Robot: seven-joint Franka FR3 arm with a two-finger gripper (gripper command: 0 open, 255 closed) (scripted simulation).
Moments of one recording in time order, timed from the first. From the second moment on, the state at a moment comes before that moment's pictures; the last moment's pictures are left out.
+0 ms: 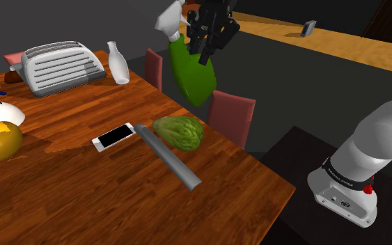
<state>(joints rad) -0.16 -0.37 0.54 -1.97 0.70 1.78 1.81</state>
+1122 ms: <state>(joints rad) 0.04 0.38 0.74 -1.30 0.16 1.91 2.22</state>
